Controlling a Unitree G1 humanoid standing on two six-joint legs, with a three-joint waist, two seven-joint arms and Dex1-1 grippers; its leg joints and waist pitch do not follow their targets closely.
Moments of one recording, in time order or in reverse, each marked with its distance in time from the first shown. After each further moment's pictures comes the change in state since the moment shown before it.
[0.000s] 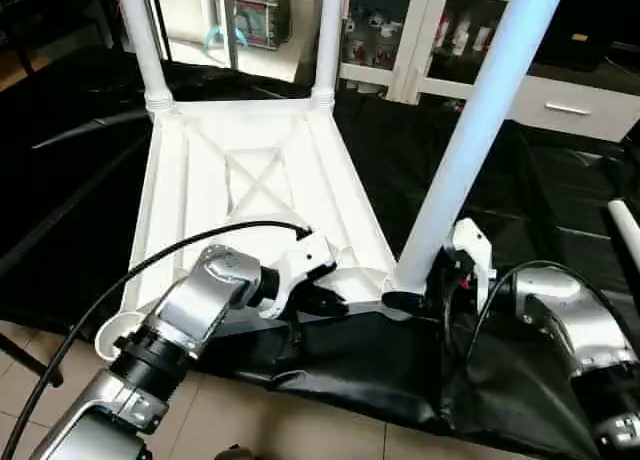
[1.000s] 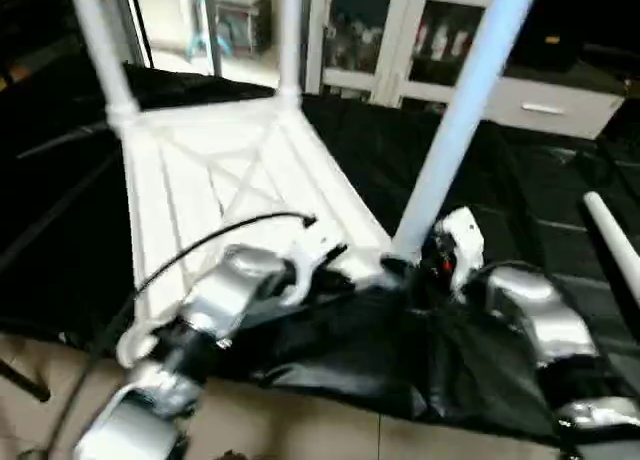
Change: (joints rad) left arm -0.082 -0.182 0.071 0.182 0.036 0.046 0.293; right arm -0.045 0.182 -0.103 0.160 -0.039 -0.031 -0.448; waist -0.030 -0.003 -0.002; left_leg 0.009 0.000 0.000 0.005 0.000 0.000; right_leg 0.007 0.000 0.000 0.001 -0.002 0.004
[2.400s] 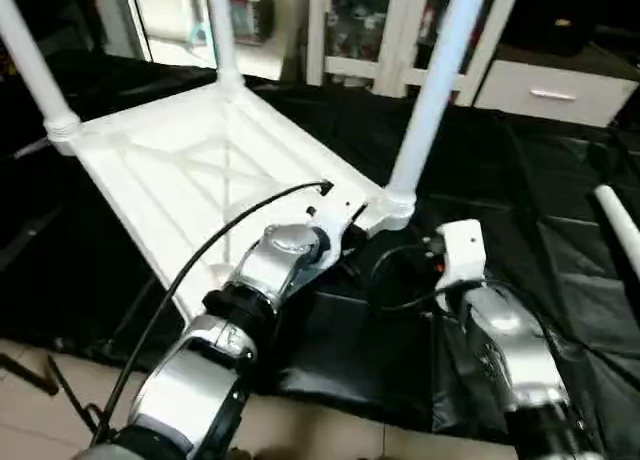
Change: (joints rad) left arm -0.203 -0.192 0.172 0.407 -0.030 -0.324 0.230; right arm 0.227 0.156 -0.045 -0.357 -0.109 0.140 -0.521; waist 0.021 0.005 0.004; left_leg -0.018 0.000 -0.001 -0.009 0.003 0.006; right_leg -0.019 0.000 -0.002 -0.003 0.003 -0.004
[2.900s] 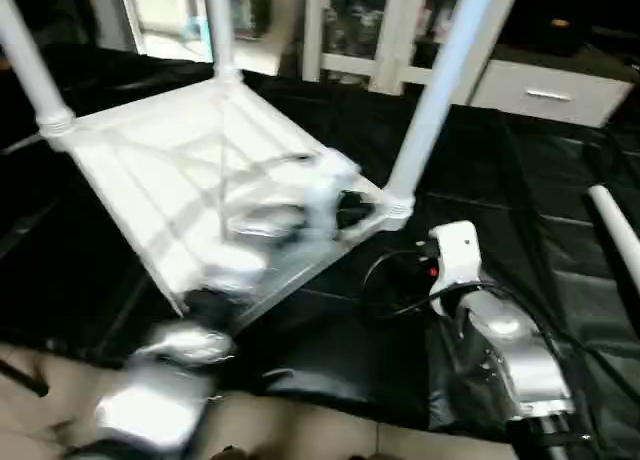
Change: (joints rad) left arm 0.148 0.322 -0.003 -0.454 -0.058 0.139 -0.274; right arm 0.032 -0.047 0.050 -0.168 0.063 0.052 0.165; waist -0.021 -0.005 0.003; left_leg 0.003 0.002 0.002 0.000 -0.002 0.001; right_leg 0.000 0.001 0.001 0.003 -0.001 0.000
